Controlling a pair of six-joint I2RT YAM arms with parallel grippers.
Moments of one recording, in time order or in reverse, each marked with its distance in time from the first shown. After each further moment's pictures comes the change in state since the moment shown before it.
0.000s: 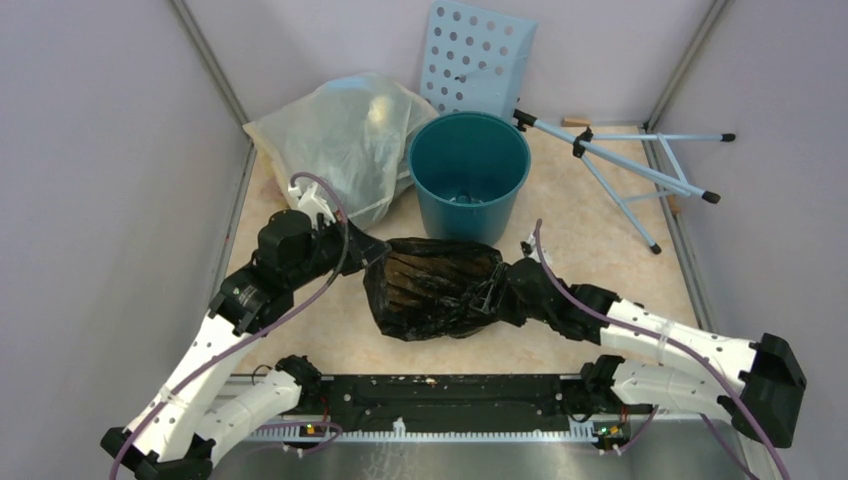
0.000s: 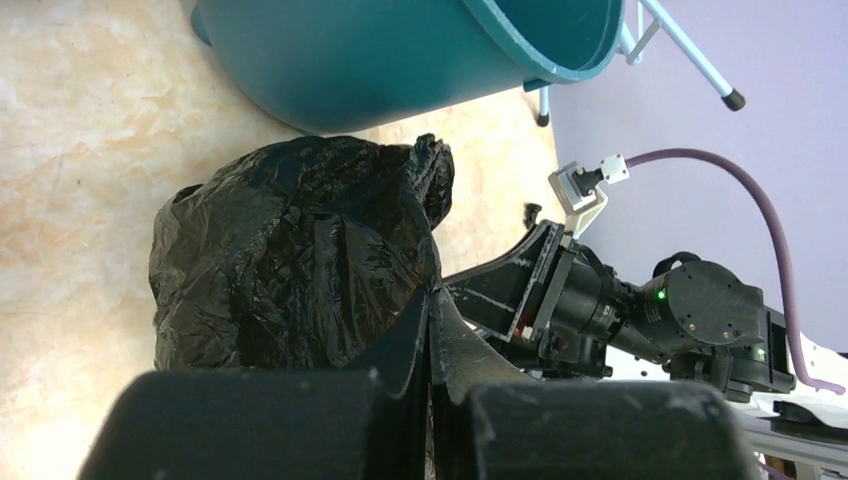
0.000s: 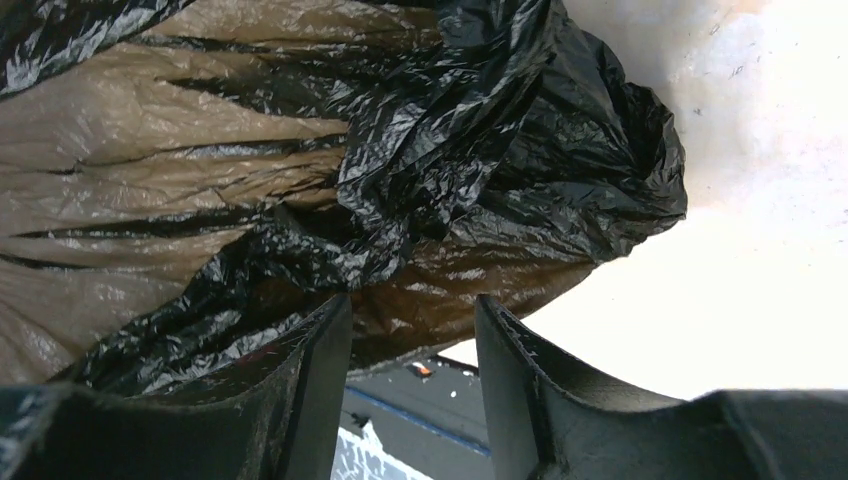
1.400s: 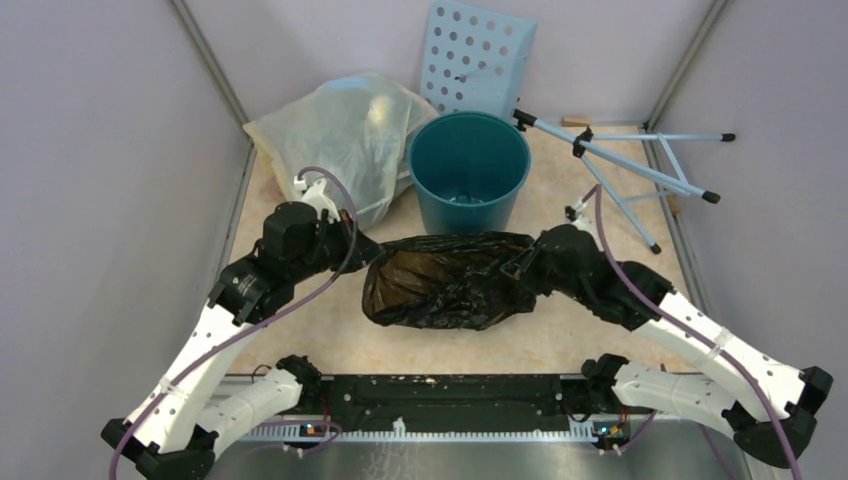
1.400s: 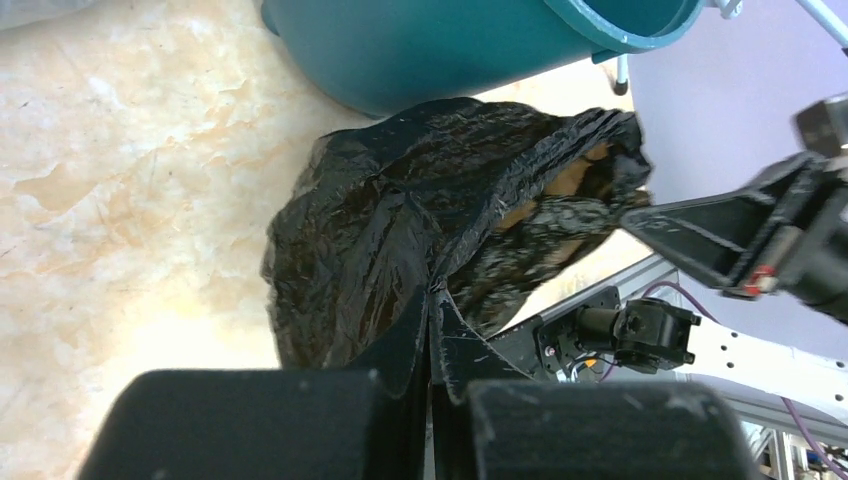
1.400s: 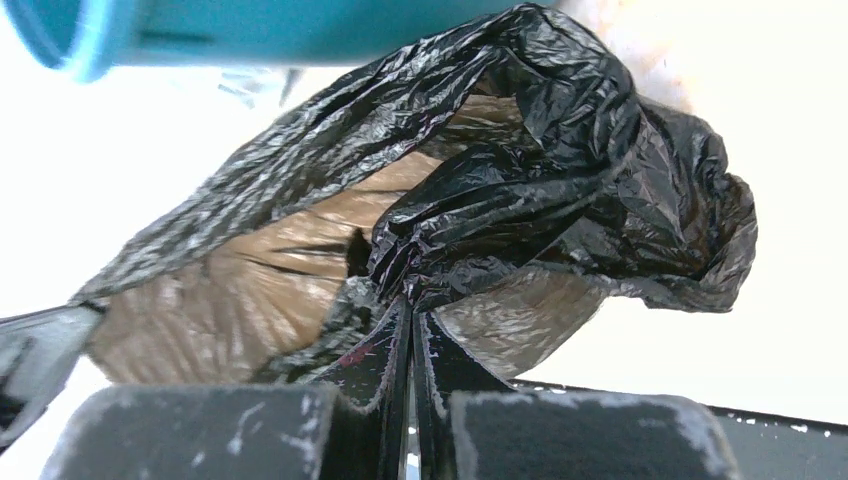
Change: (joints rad) left arm 0.000 0.061 0.081 -0.143 -0.030 0.148; right arm -0.094 -0.069 0.282 -0.266 0.115 0.048
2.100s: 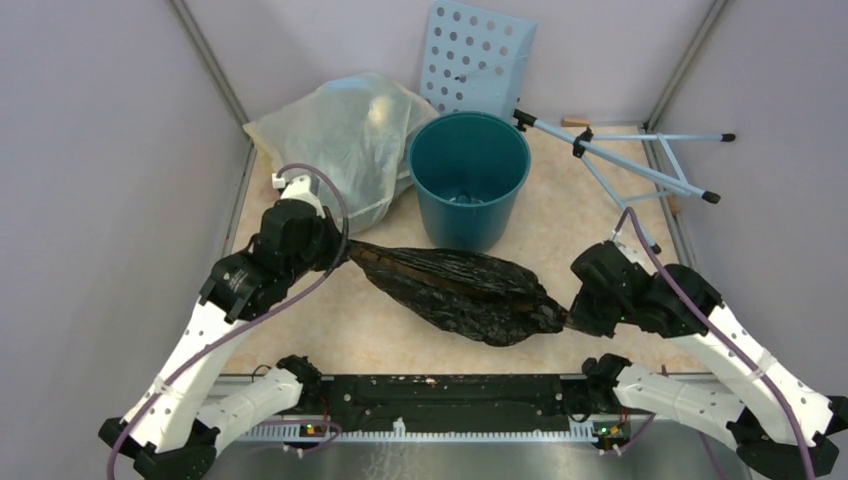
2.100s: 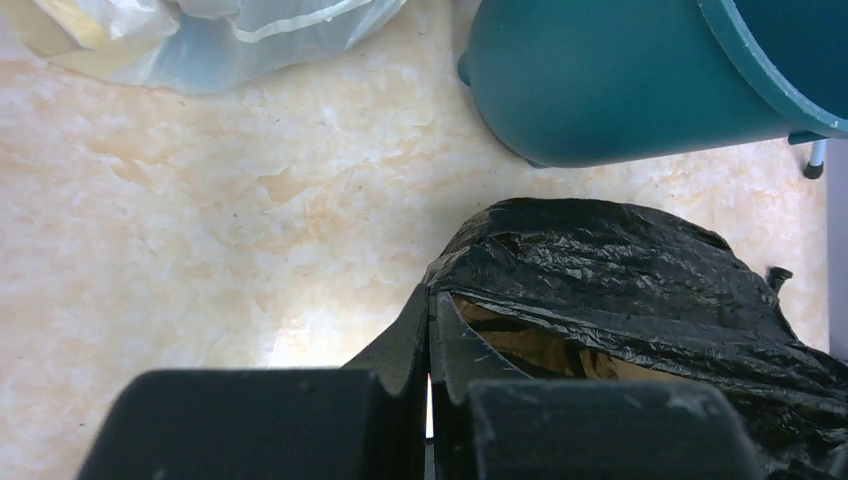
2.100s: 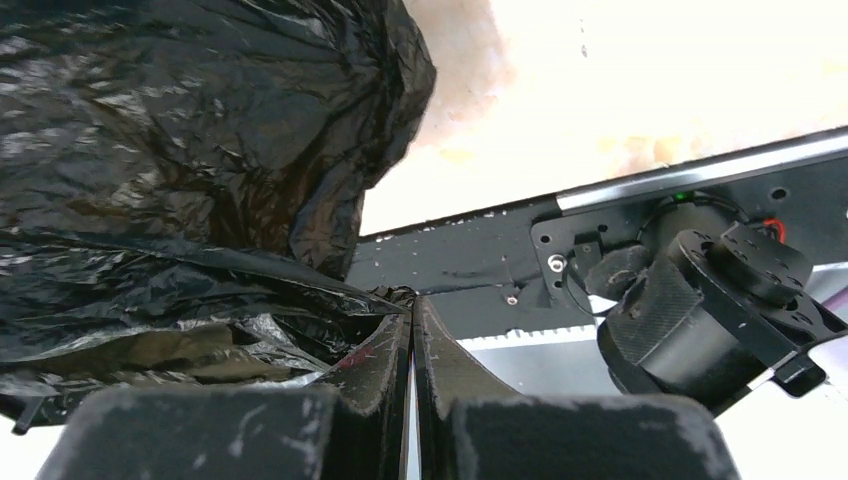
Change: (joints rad) left arm 0.000 0.033 0.101 -0.185 -0.323 0.080; right arm -0.056 -0.077 0.191 -0.753 -0.060 -0.024
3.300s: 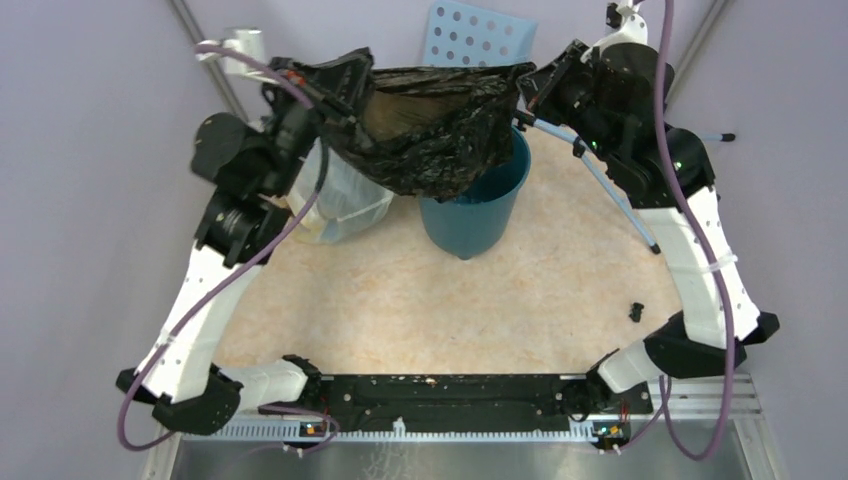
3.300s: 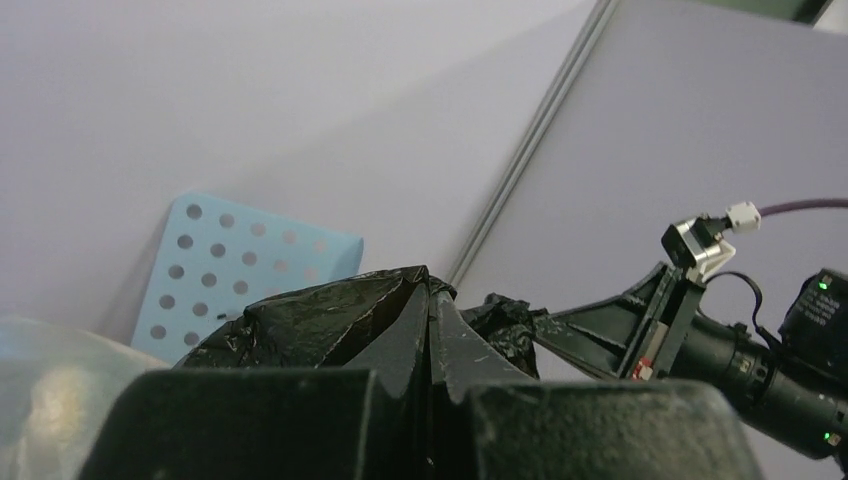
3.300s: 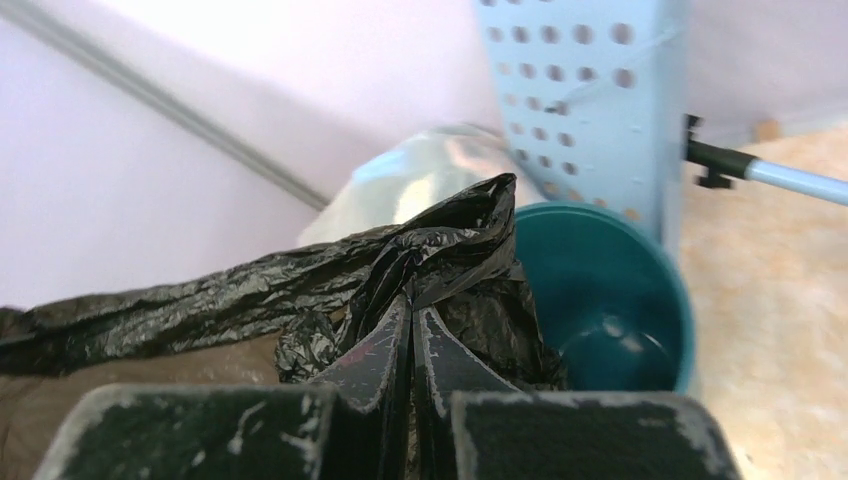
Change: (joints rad) left arm 0.000 0.272 0.520 0.851 0.145 0.142; right arm -0.165 0.658 1.070 0.701 0.086 -0.594
